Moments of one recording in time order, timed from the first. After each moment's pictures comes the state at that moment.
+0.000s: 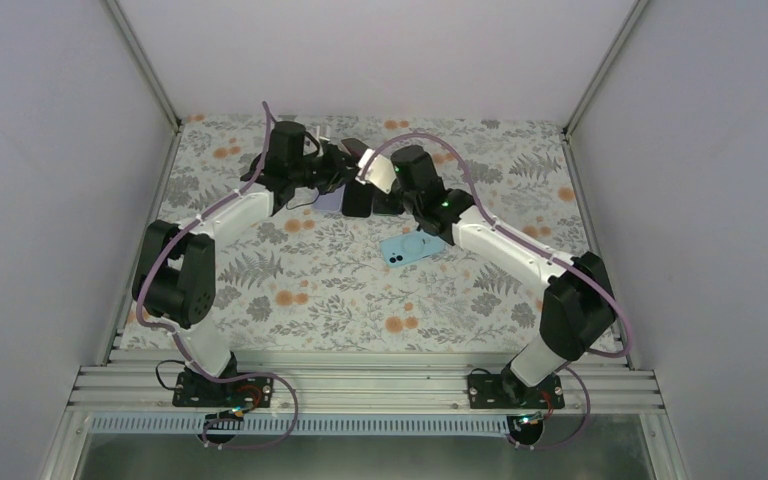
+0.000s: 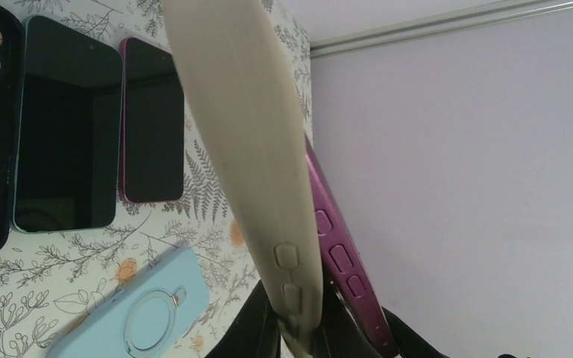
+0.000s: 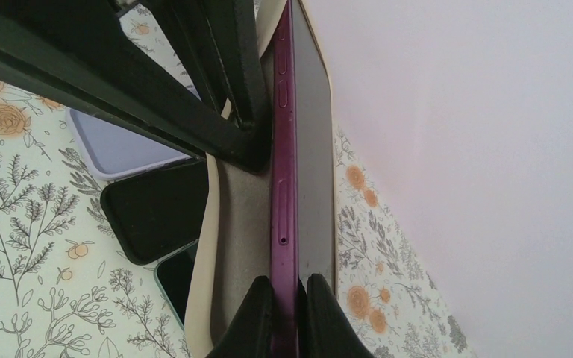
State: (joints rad) left arm -0.36 1.74 1.26 0.02 0.67 -1.05; right arm 0.69 1.60 1.28 -0.20 0.26 -0.61
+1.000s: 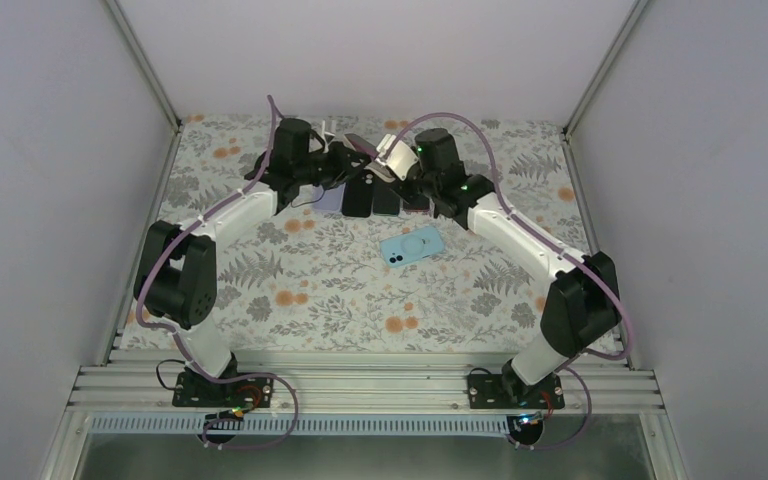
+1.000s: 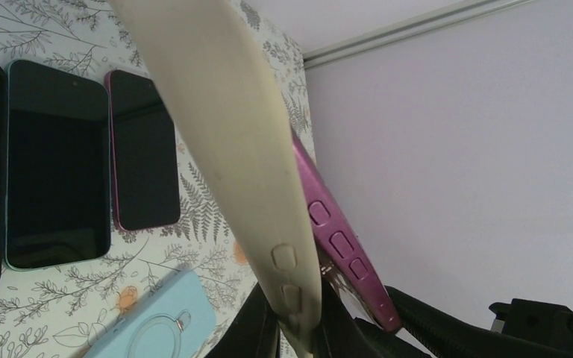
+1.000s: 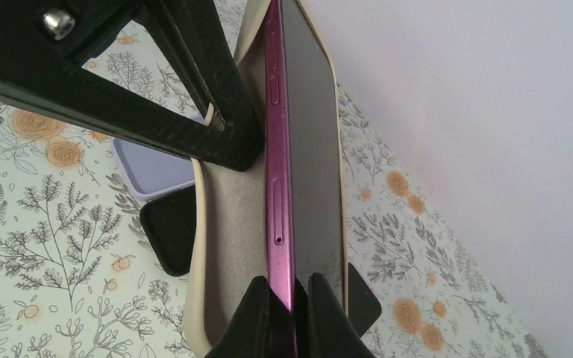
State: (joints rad) left arm -0.38 1.74 1.29 0.03 0.61 -0.98; right arm 0.56 1.60 1.34 -0.28 -0.01 -0.53
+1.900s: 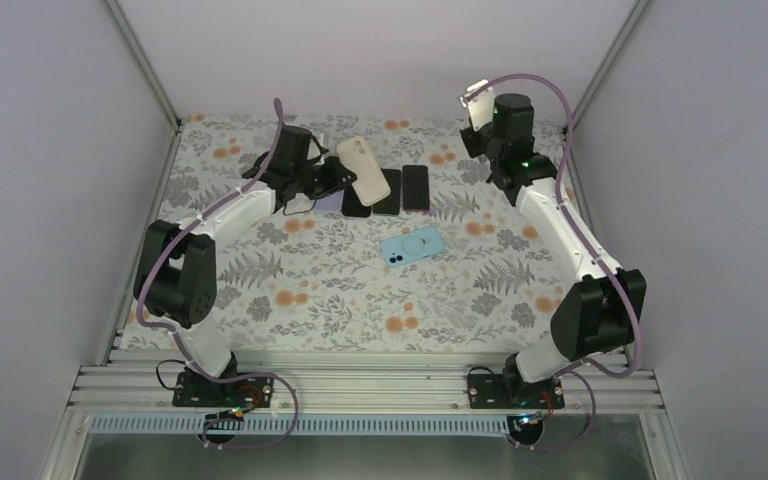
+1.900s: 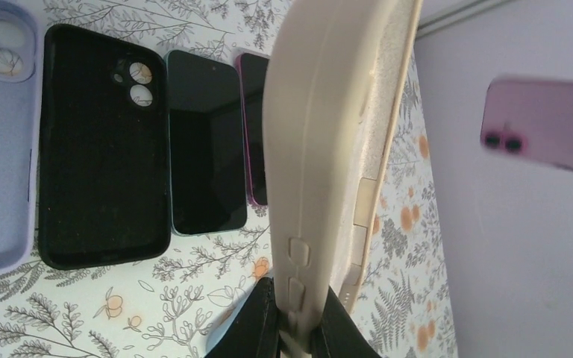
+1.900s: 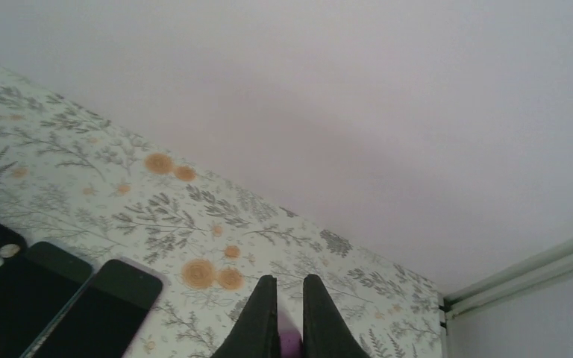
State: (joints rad) left arm -0.37 1.75 1.30 -0.21 0.48 -0.74; right arm 0.24 1.55 1.43 -0.23 0.13 -0.39
